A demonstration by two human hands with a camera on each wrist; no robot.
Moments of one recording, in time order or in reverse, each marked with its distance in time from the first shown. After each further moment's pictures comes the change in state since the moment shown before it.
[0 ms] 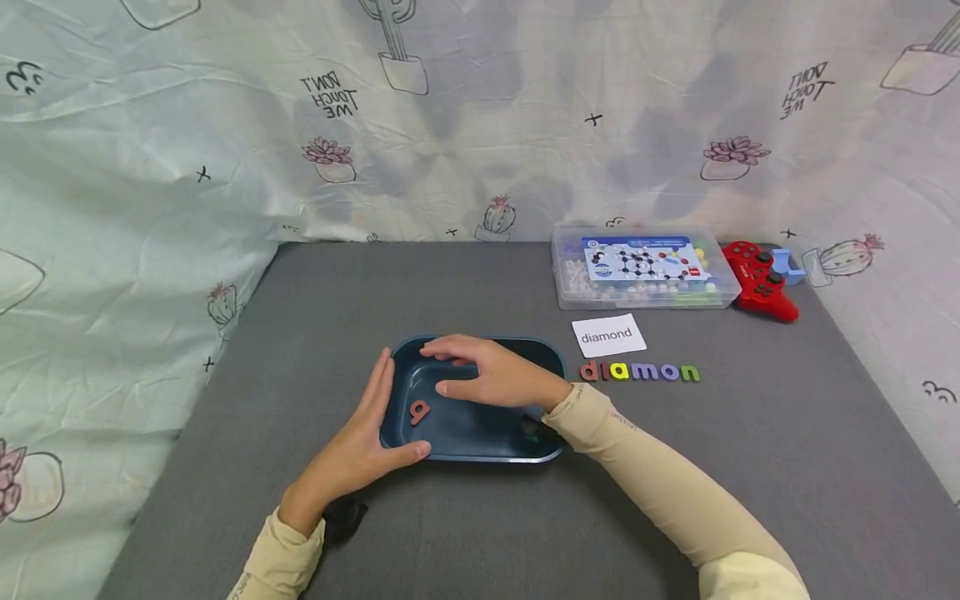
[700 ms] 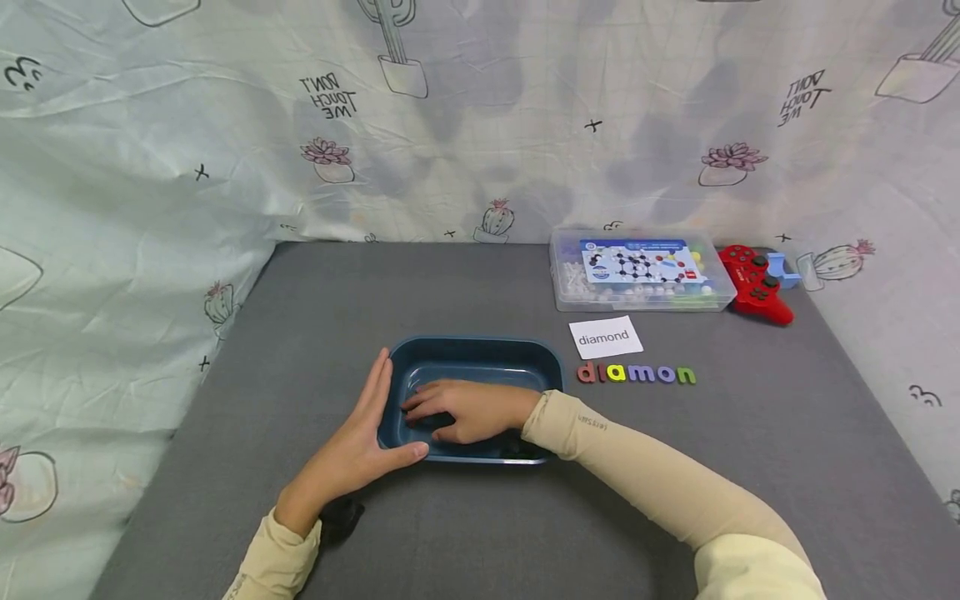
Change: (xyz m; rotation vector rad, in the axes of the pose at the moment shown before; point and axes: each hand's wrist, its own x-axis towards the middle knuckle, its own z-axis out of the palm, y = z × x) left_hand 0.000 0.002 -0.006 0.005 -0.023 0.022; right_hand 0.018 0.009 0.027 -0.260 -0.396 -0.095
